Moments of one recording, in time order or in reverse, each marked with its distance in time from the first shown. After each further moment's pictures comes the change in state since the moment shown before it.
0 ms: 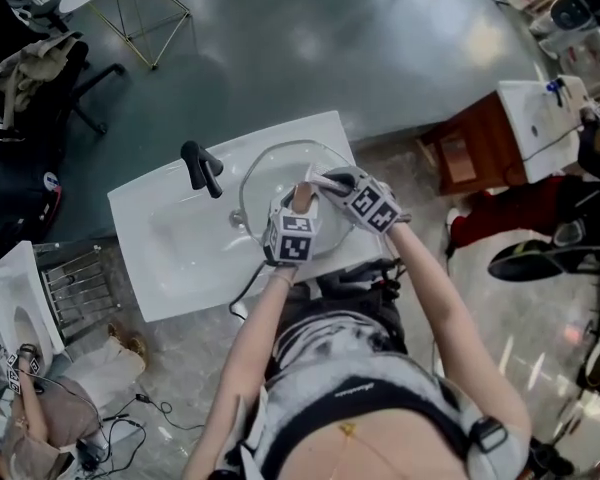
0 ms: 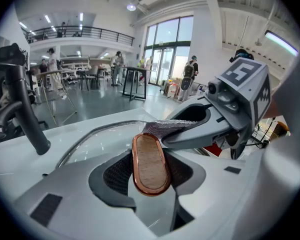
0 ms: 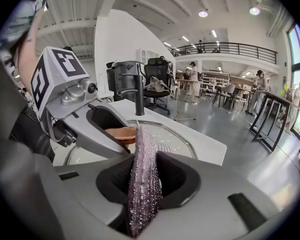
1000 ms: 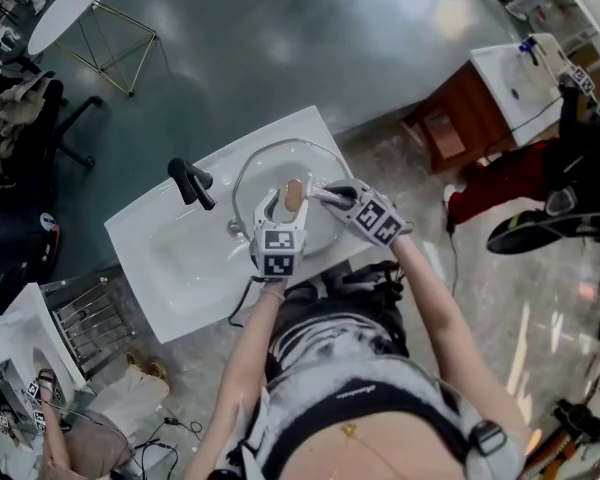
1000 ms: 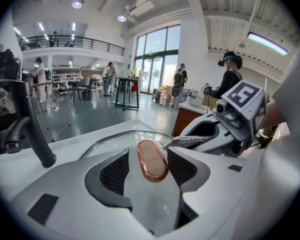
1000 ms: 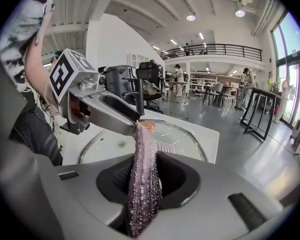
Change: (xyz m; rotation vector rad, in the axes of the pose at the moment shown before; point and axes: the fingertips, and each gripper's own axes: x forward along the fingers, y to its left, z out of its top) left arm -0.042 0.001 0.017 0.112 -0.111 -0.065; right arm -0.030 0.034 -0.025 0.110 -0.042 -0.078
